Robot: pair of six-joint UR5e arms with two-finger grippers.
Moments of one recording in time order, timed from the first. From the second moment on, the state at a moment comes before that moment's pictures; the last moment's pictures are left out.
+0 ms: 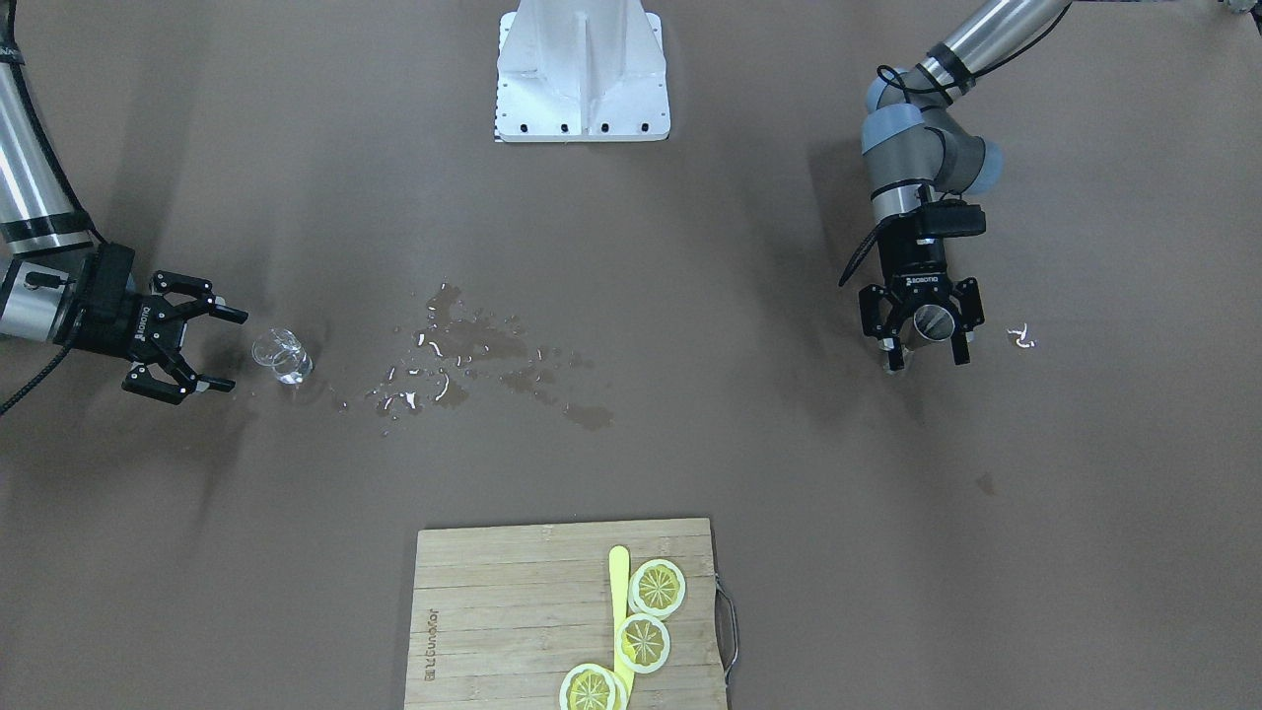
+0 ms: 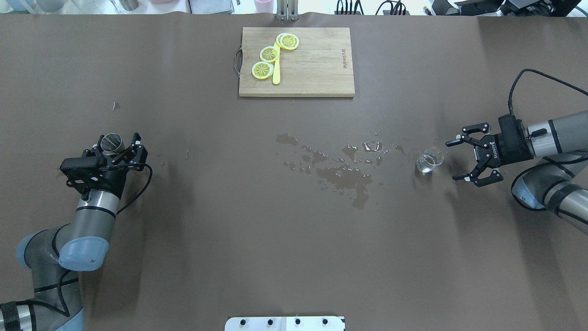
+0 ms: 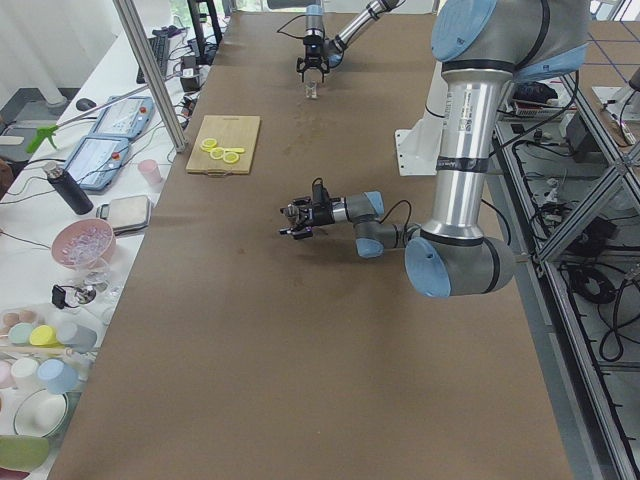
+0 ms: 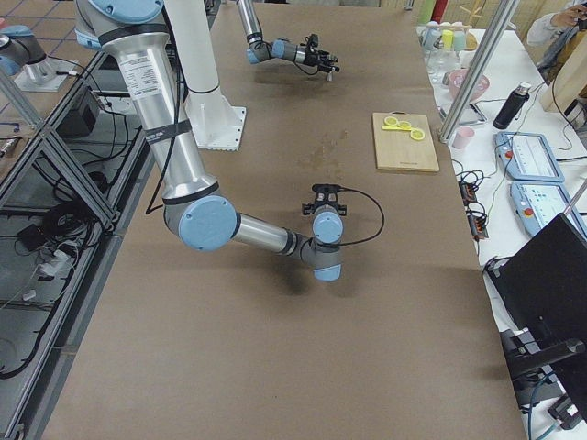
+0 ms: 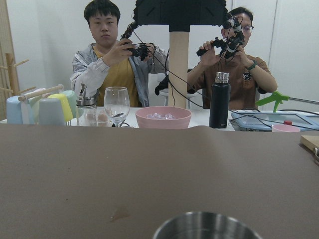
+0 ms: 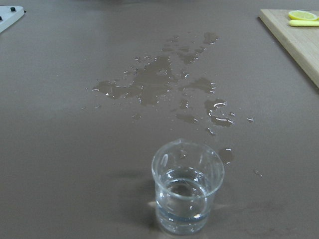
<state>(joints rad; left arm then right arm) -0.33 -1.71 -1.43 -2.68 -0.50 -1.25 0.94 -1.23 0.85 0.45 2.49 0.03</state>
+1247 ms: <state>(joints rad) -0.29 -1.71 -1.39 -2.68 -0.48 -1.25 0.91 -1.19 0.84 0.43 2.45 0.06</state>
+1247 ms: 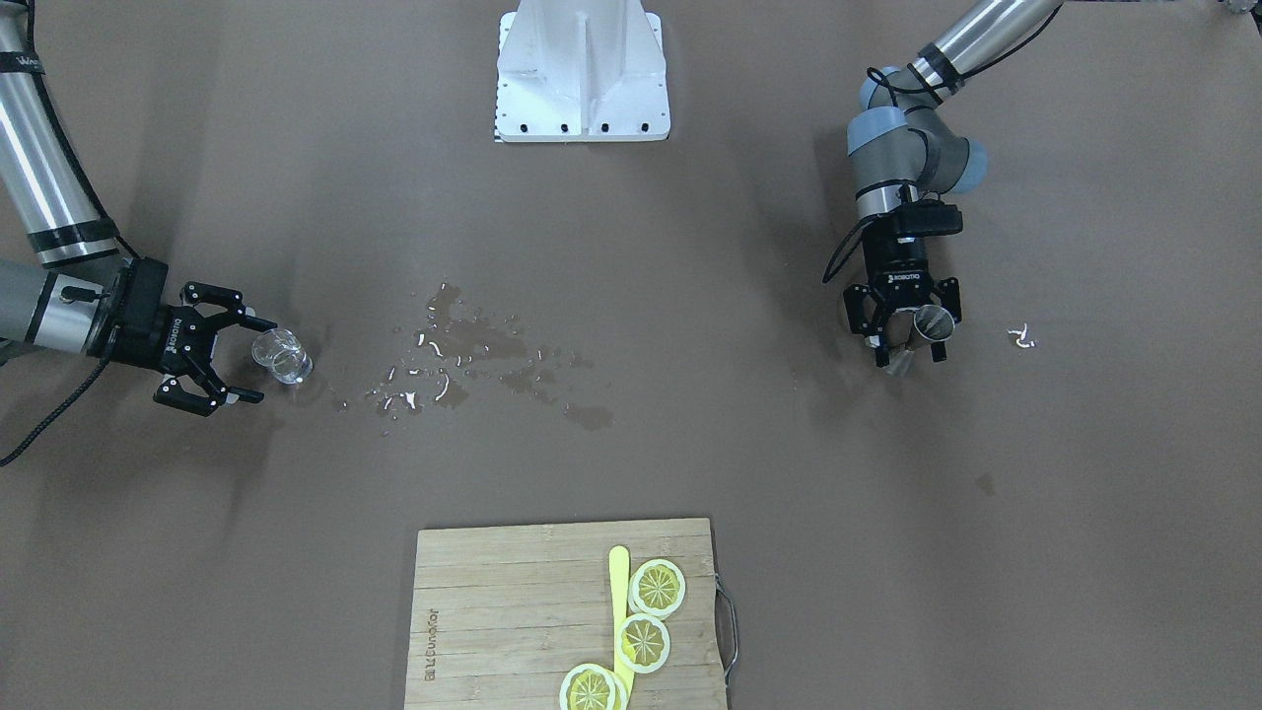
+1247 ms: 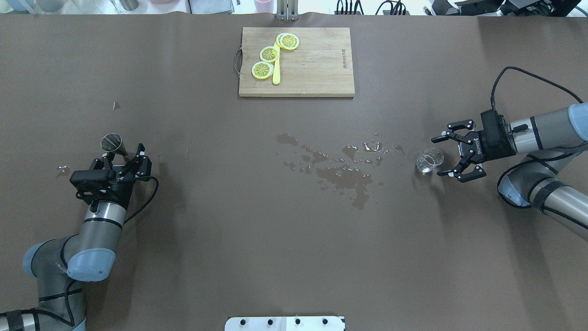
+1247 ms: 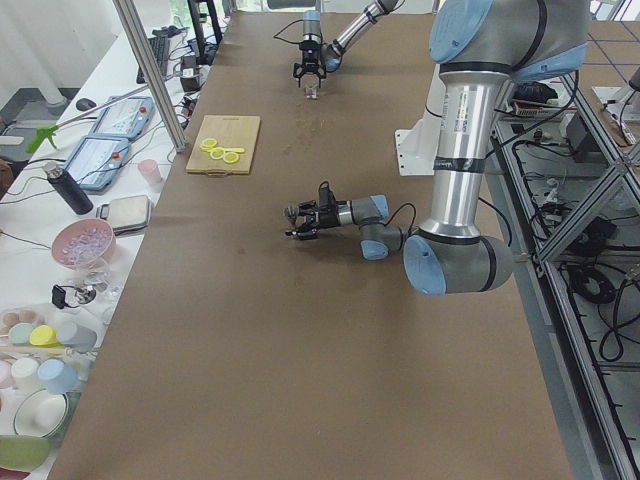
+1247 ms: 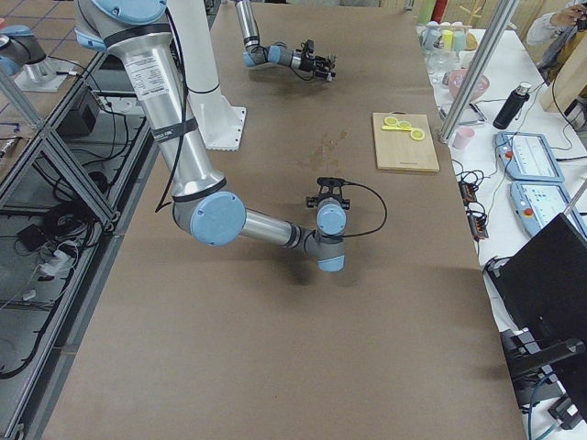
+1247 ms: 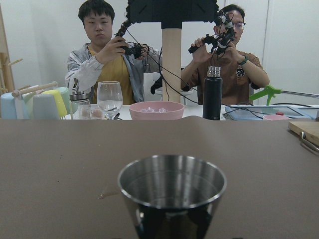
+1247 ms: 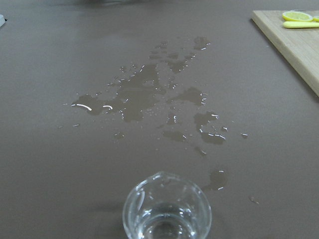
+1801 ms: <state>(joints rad) -0.30 -1.68 -1.49 -2.68 -0.53 -1.20 0.89 -1.18 0.84 0.42 2.43 0.06</state>
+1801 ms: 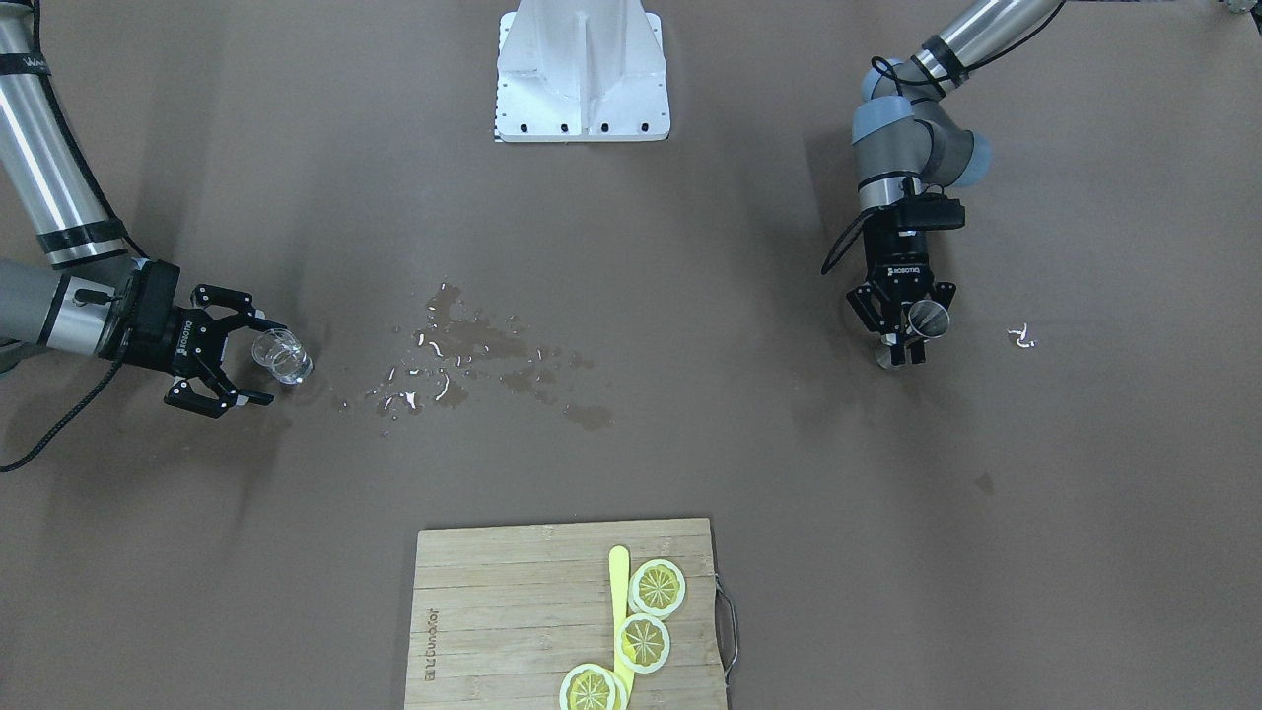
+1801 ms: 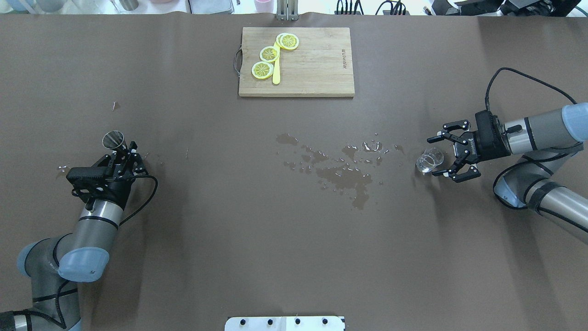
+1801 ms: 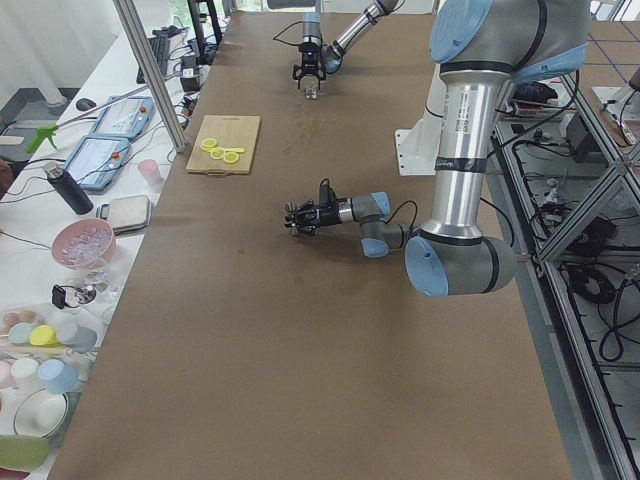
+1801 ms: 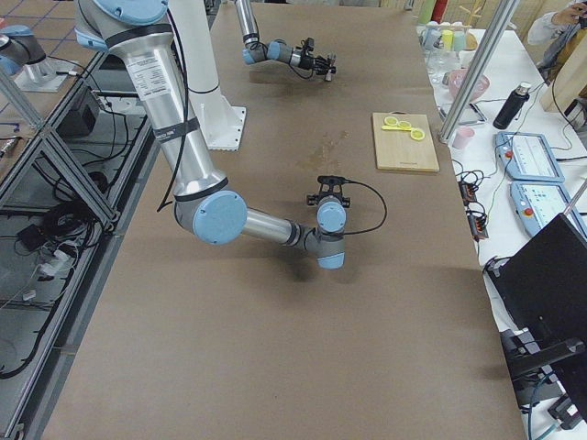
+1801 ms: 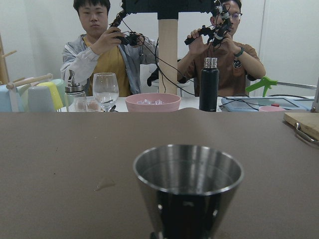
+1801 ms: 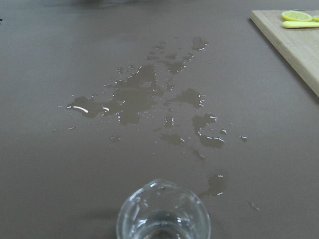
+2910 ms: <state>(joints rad) -0.43 -1.82 -1.72 -2.69 -0.99 -0.68 0.87 -1.18 0.84 0.40 2.42 0.10</state>
